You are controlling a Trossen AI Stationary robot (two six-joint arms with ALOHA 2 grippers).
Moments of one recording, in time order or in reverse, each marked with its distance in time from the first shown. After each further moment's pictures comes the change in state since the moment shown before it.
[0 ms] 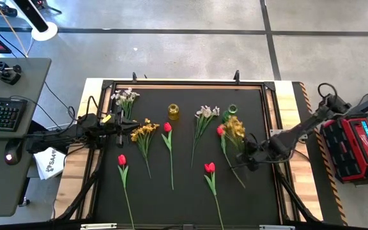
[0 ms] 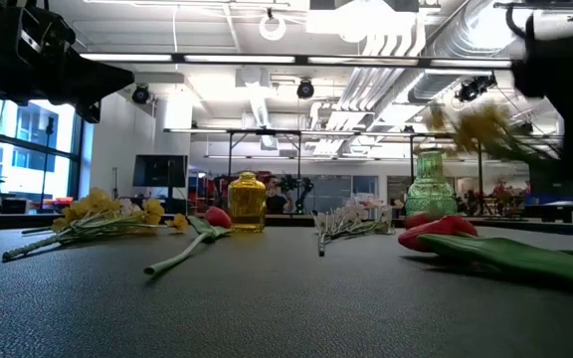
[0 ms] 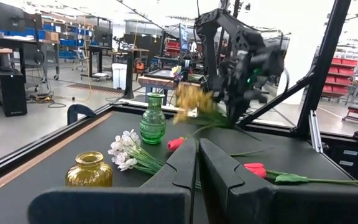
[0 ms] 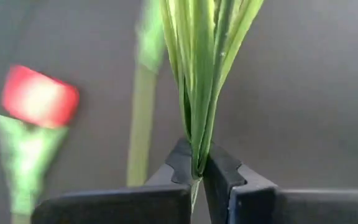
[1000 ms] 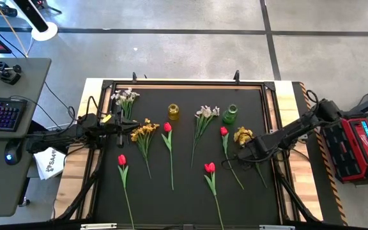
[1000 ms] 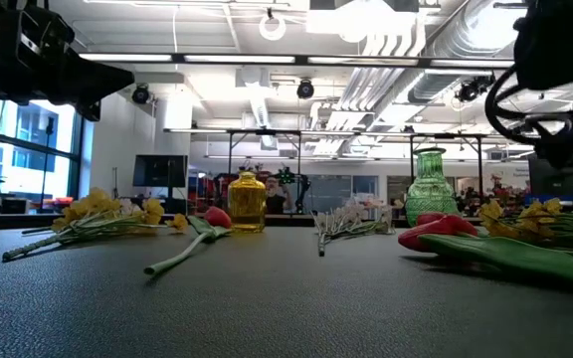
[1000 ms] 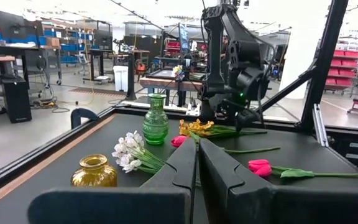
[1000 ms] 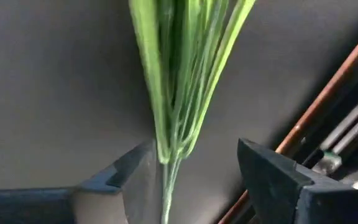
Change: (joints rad) left arm 0.000 0.000 0.000 -0.002 0.000 0.040; right arm -0.177 0.224 -0.048 -0.161 -0.541 -0.097
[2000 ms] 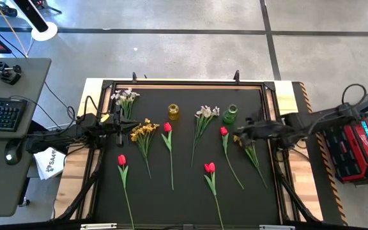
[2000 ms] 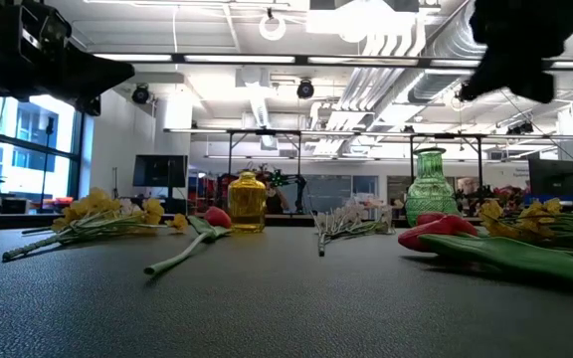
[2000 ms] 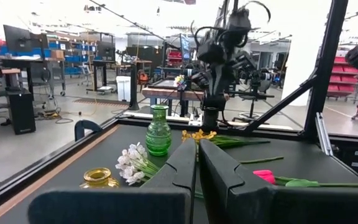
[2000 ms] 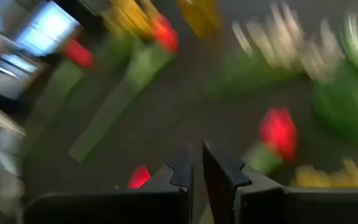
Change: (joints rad) left arm 0.000 0.000 0.000 0.039 -0.010 0.022; right arm -0.174 -0.535 0.087 0.298 0.525 -0.547
